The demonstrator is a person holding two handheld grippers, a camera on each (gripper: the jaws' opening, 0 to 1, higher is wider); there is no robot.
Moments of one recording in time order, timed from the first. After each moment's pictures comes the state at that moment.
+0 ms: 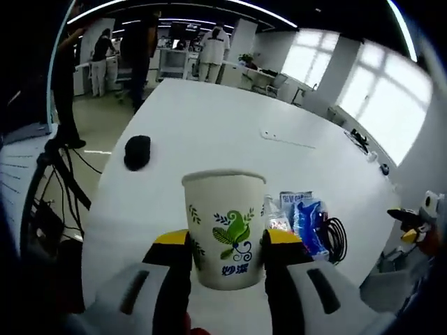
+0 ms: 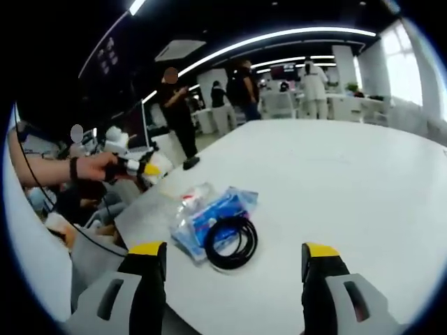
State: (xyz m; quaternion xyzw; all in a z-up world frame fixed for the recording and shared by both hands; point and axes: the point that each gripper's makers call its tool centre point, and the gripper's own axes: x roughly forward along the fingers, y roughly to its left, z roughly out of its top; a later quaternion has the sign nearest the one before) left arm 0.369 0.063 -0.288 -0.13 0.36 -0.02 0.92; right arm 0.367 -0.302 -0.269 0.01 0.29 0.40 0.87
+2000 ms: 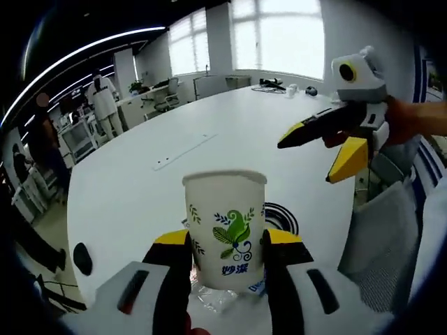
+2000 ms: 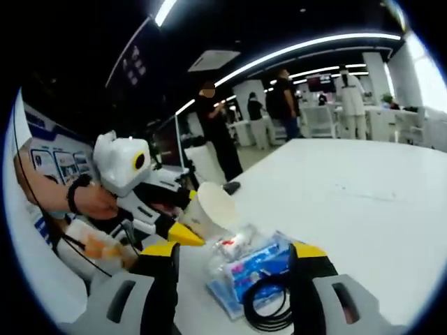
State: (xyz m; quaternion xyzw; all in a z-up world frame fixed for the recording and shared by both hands) left arm 0.377 -0.115 -0.249 0.13 0.31 -0.29 0.90; right arm 0.390 -0.188 -0.216 0.04 0.25 0.51 0.82
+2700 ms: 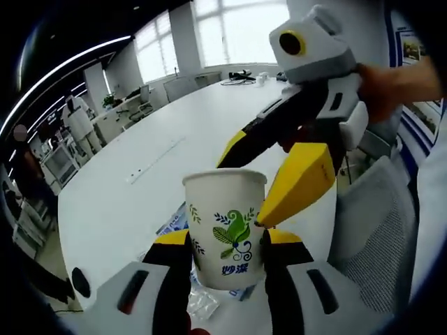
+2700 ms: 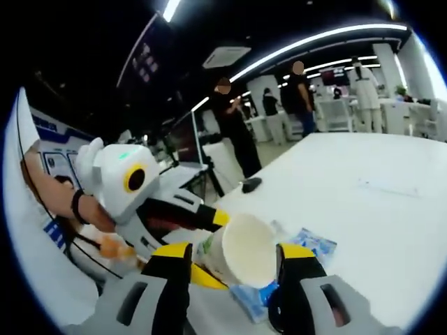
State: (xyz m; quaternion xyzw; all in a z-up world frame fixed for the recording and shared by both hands) left arm 0.352 -0.162 -0.254 0.19 0.30 -0.35 0.87; right arm 0.366 -0.165 -0.220 0.06 0.26 0.55 0.79
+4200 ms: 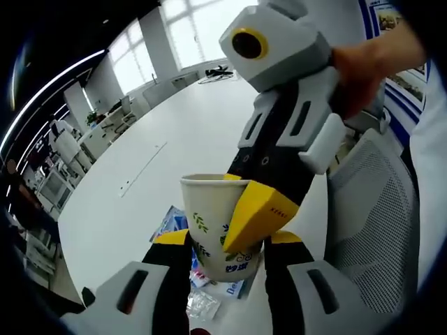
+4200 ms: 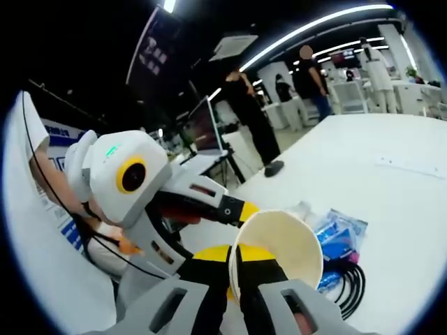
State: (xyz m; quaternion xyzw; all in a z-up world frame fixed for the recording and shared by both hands) left arm 0.339 -0.169 -0.269 0.25 0.29 -0.39 0.84; right arm 0.327 -0.145 -0.233 0.07 0.30 0.59 0.74
